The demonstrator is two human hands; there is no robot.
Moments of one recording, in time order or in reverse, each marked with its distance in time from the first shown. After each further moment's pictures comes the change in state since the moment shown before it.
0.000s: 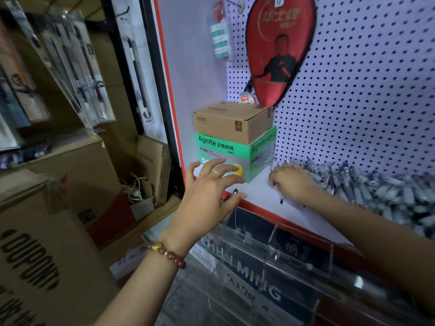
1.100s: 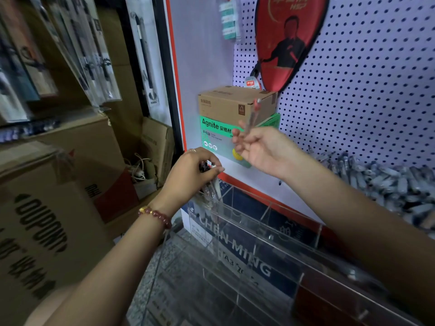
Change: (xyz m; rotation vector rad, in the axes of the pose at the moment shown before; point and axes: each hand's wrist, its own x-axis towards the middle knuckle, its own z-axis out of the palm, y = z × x) left_hand -0.006 -0.025 -0.004 -0.353 -0.028 -0.233; right_hand -0.030 -0.087 -0.125 2.289 -0.159 0.358
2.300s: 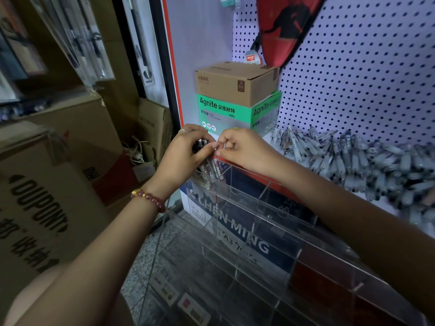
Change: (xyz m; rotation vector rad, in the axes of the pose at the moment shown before) left_hand -0.007 -0.007 0.002 0.007 0.060 -0.008; right_hand 0.020 0.049 -0.027 -1.385 -0.137 -0.449
